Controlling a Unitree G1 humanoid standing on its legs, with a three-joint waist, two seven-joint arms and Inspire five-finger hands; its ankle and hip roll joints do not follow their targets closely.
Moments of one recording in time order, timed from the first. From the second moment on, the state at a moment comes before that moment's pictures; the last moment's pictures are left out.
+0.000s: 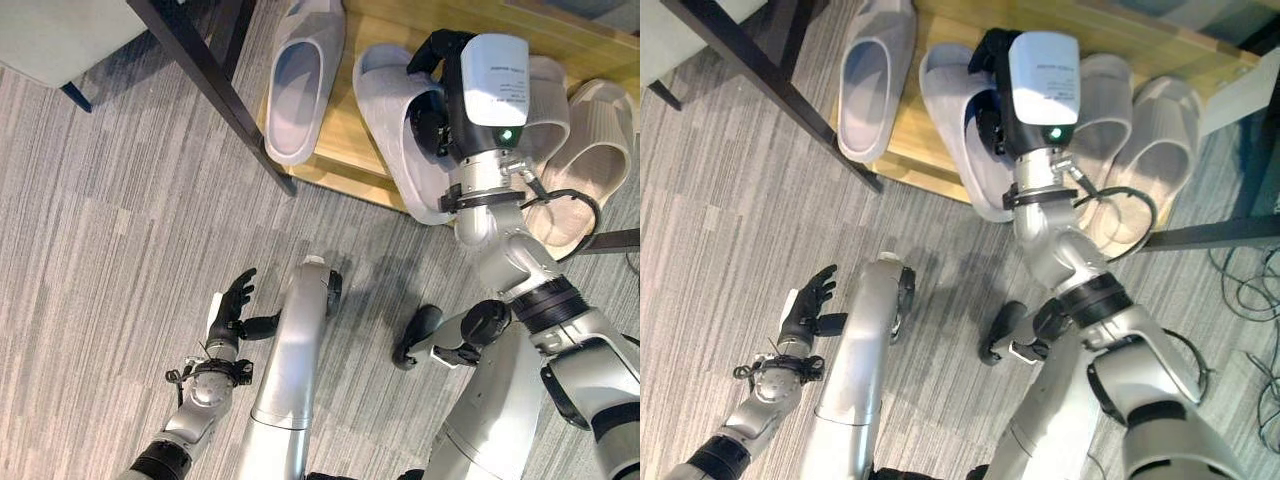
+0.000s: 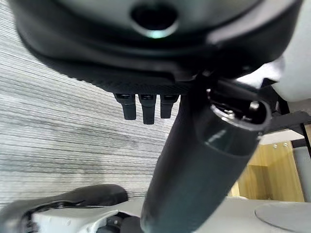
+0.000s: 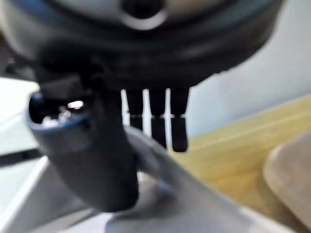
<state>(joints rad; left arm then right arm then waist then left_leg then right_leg) -0.12 0.48 -0.43 0.37 -0.36 -0.21 0.39 -0.97 -0.61 0.52 0.43 -0.56 0.12 -0.64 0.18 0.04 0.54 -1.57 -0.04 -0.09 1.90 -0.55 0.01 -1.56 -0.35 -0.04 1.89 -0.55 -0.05</state>
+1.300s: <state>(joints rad) -0.11 0.52 -0.50 0.35 -0.37 -0.21 0.39 -1.17 -0.46 0.58 0.70 -0.37 0.16 -0.65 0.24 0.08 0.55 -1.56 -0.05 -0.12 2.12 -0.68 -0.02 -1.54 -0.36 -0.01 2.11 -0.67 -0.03</state>
